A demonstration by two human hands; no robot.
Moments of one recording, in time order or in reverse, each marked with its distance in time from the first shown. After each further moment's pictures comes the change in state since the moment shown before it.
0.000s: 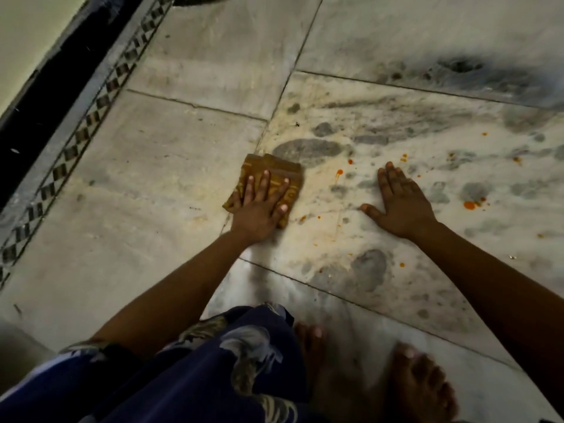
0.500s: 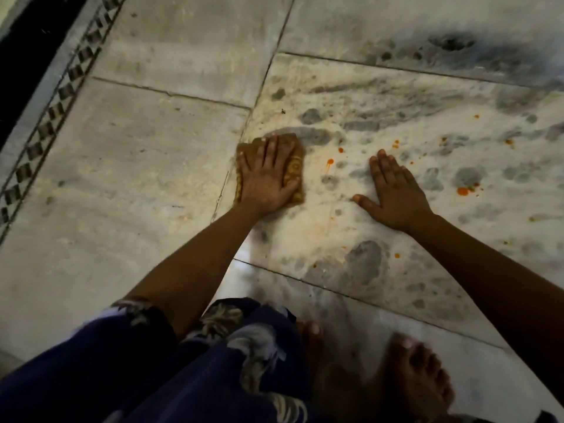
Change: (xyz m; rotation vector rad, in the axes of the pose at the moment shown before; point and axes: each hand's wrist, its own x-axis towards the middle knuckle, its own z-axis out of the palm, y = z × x) left_hand 0.051 0.027 -0.012 0.039 0.157 0.129; right_hand 0.002 0.005 0.010 0.042 0.061 -0.015
